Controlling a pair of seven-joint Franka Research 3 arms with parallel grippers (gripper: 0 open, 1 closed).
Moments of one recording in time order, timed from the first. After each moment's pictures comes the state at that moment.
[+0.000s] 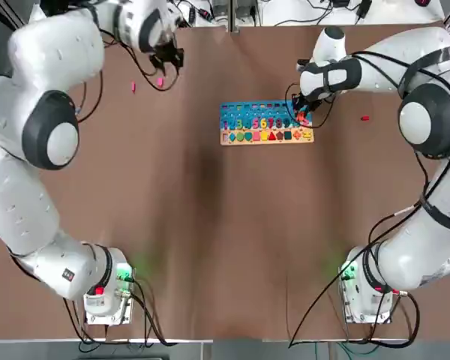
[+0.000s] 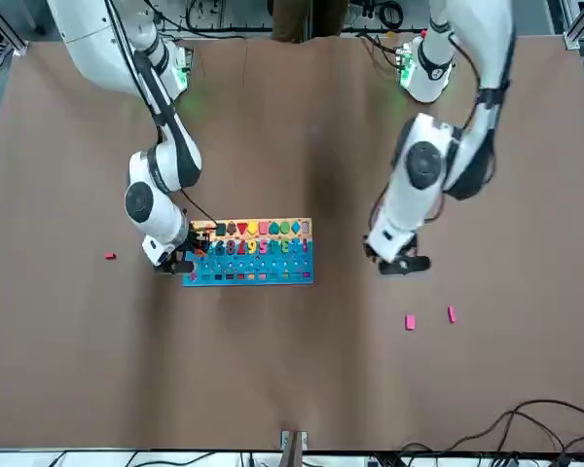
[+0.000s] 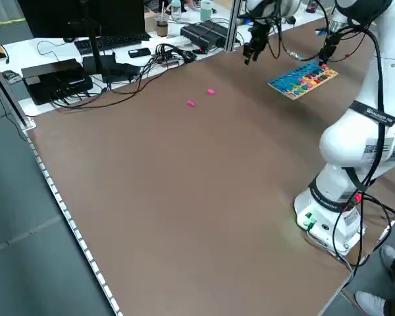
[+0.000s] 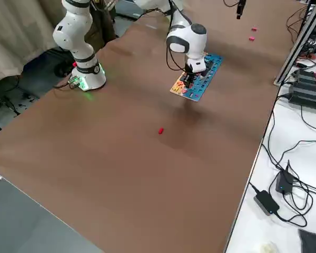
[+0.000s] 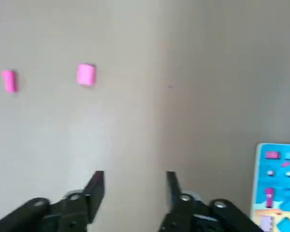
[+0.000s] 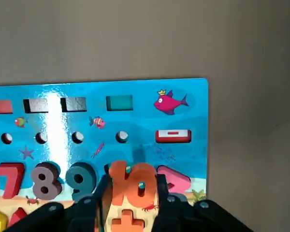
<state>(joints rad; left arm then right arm) -0.45 0.34 0.07 -1.80 0.03 2.21 -0.45 0.29 0.45 0.04 -2.08 0.13 2.48 0.24</state>
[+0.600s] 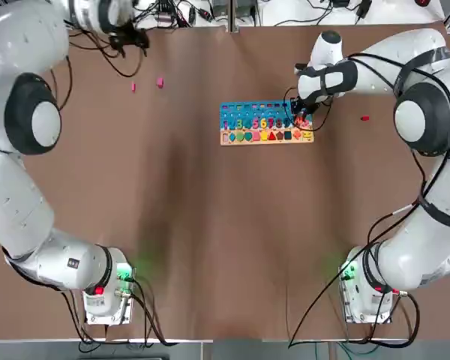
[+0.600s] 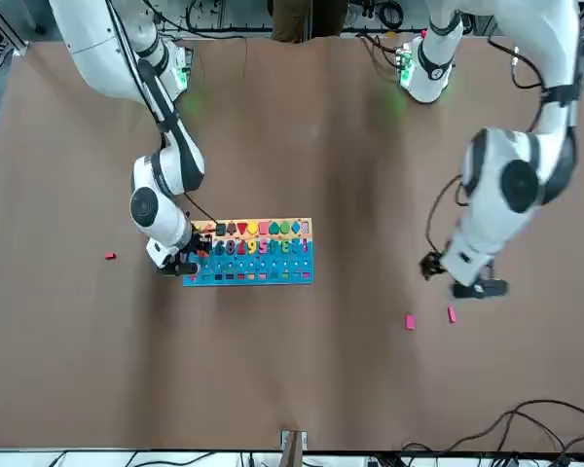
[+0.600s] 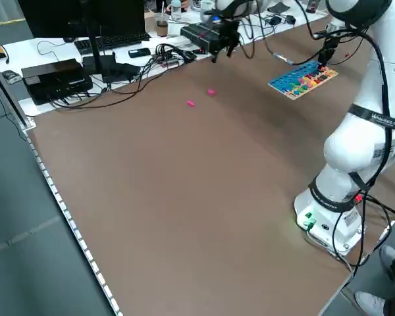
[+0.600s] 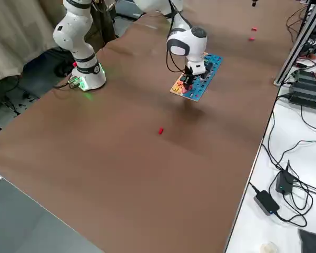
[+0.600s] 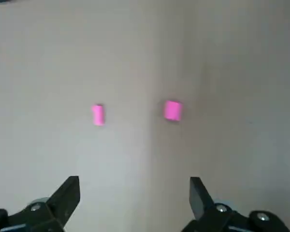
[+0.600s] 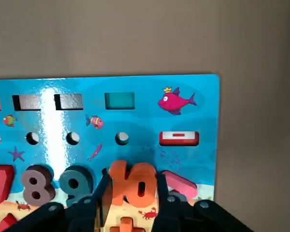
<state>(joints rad) -0.19 0.33 0.07 -1.77 0.03 2.20 -0.24 0.30 0.48 0.05 -2.07 0.13 2.49 0.23</state>
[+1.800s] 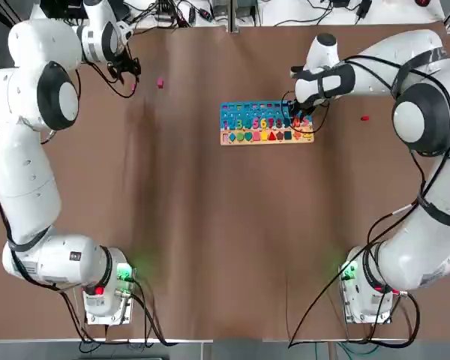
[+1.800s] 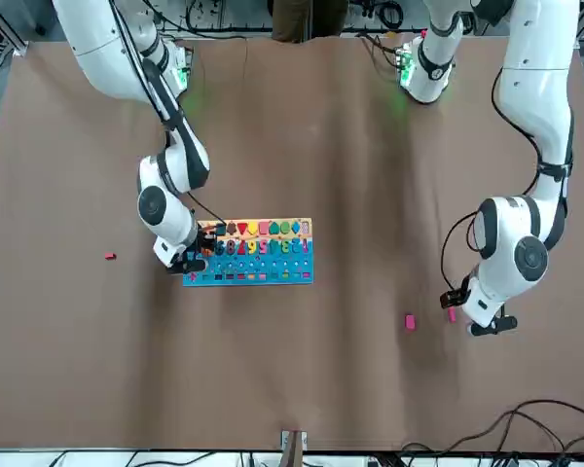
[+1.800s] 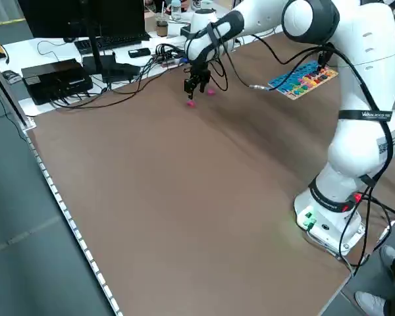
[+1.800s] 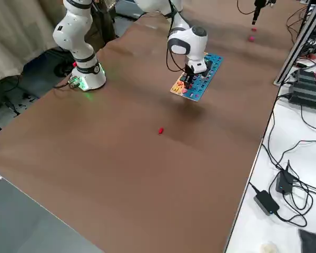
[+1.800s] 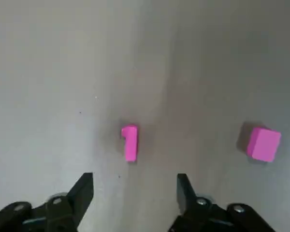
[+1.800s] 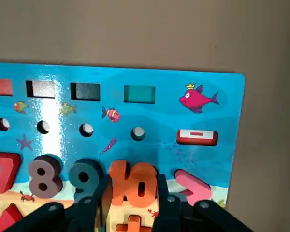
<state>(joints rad) -0.09 0.63 0.07 -1.70 -0.07 2.36 -0.13 0.30 0.49 0.07 -2.06 0.09 2.49 0.21</state>
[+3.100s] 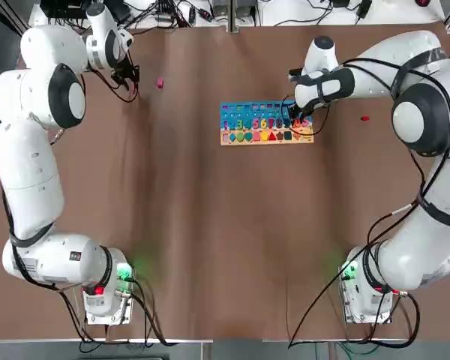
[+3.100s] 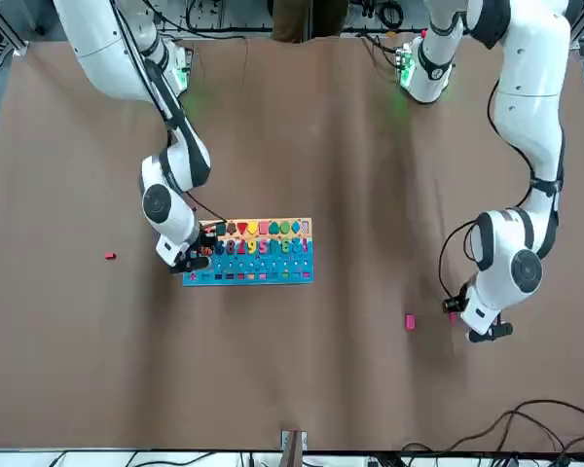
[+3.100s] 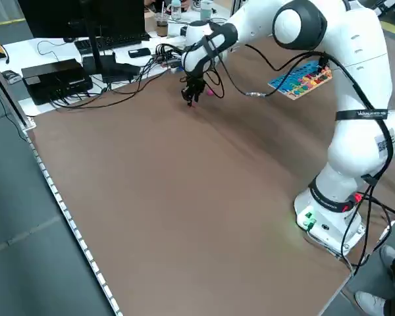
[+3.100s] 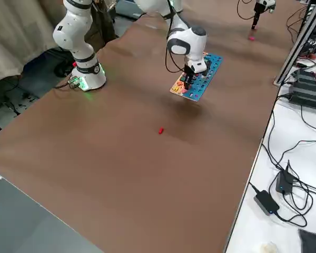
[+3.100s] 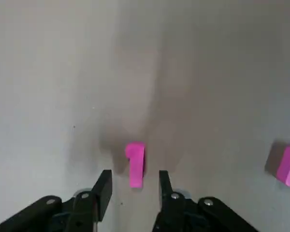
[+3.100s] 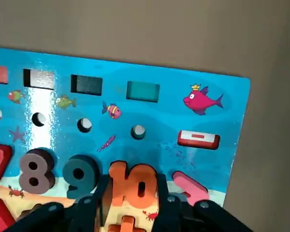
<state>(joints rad) -0.09 0.72 0.08 -1.65 -0.09 2.40 -0.11 0.30 0.49 0.08 -2.07 0.04 2.50 0.19</state>
